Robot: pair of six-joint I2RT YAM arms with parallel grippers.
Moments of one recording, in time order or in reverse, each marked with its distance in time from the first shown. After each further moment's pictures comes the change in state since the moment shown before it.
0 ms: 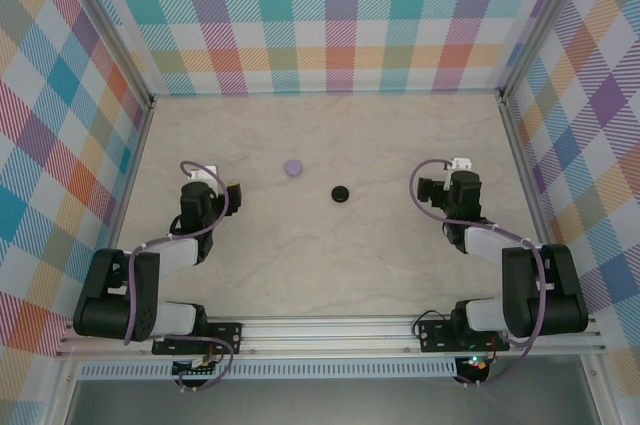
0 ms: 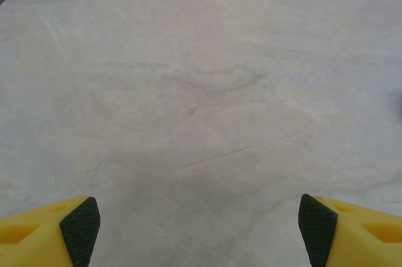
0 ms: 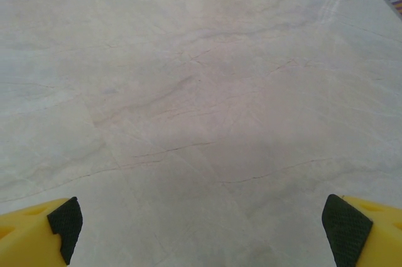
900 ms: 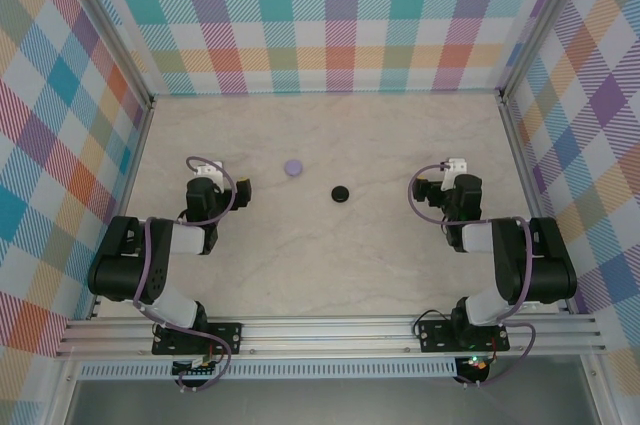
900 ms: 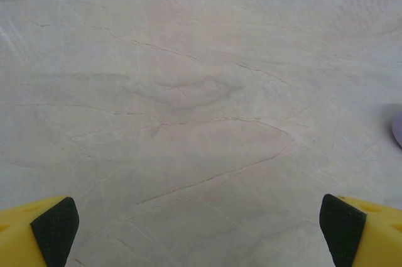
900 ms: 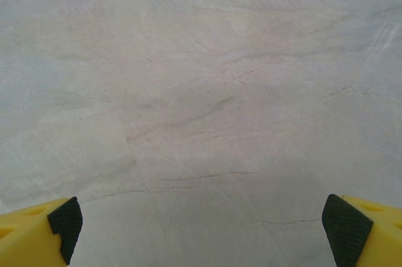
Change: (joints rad) left arm 0.005 0.213 0.049 0.173 0.061 -0.026; right arm -0.049 0.185 -0.035 0.313 -0.176 -0.048
